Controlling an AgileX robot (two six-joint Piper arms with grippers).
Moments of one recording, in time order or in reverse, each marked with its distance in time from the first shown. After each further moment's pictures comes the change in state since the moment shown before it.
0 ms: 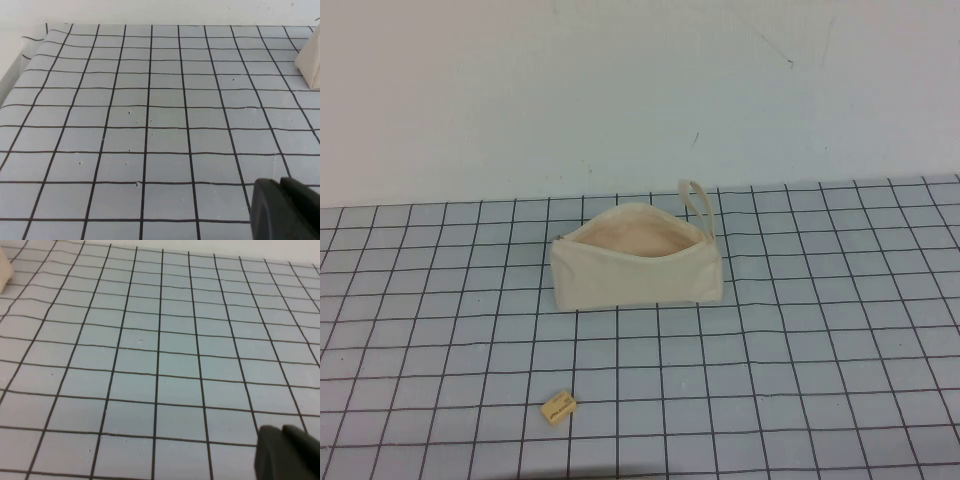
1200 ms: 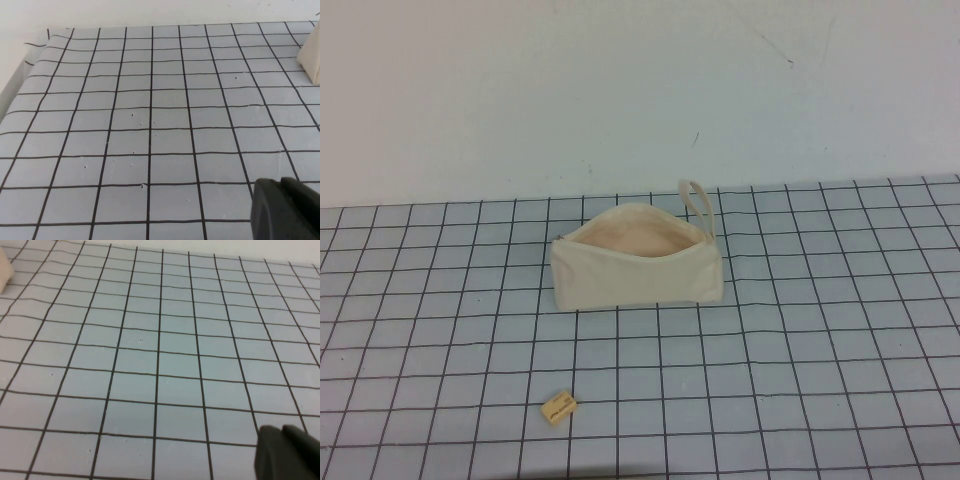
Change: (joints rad) right arm 0.000 0.000 0.000 0.000 0.000 0.000; left arm 0.000 0.000 0.000 0.007 0.000 0.030
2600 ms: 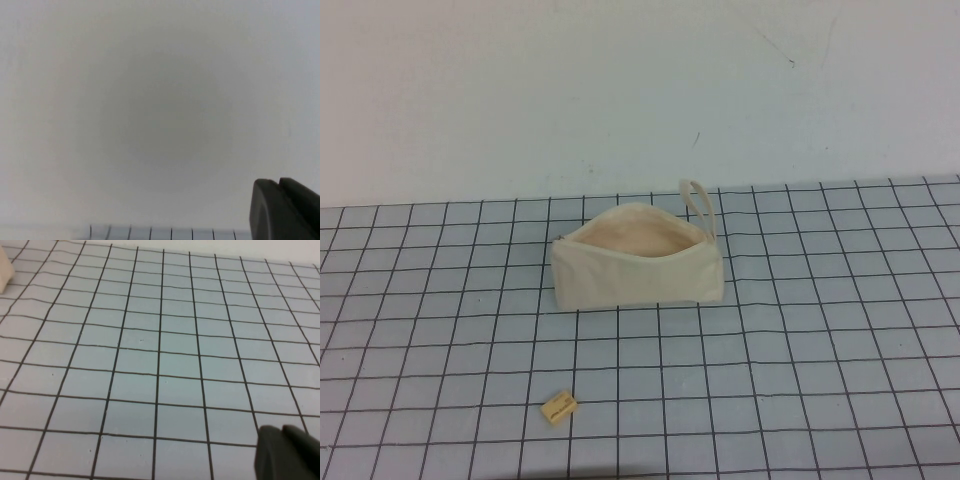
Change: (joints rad) right arm 0.000 0.000 0.000 0.000 0.000 0.000; left arm 0.000 0.305 -0.857 0.141 0.125 -0.147
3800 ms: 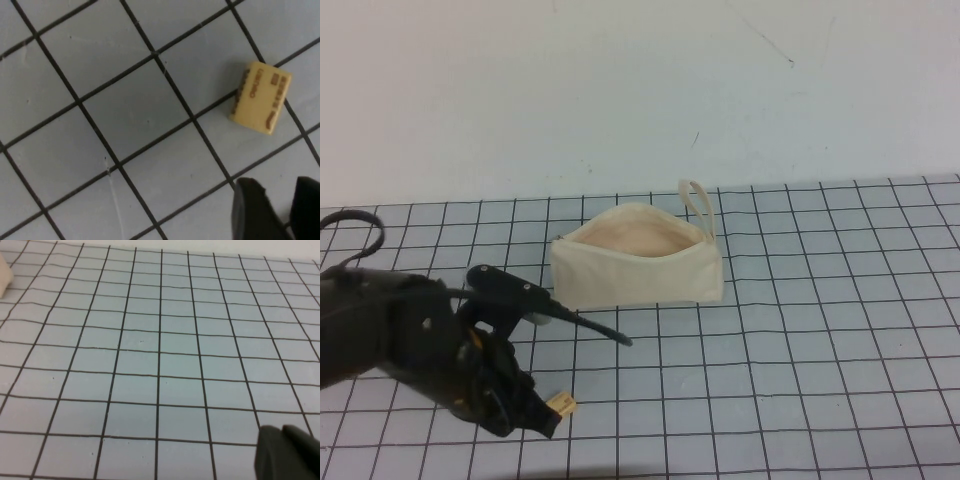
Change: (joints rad) right arm 0.000 0.000 0.000 0.000 0.000 0.026; left arm -0.374 1.284 -0.036 -0.316 0.103 0.434
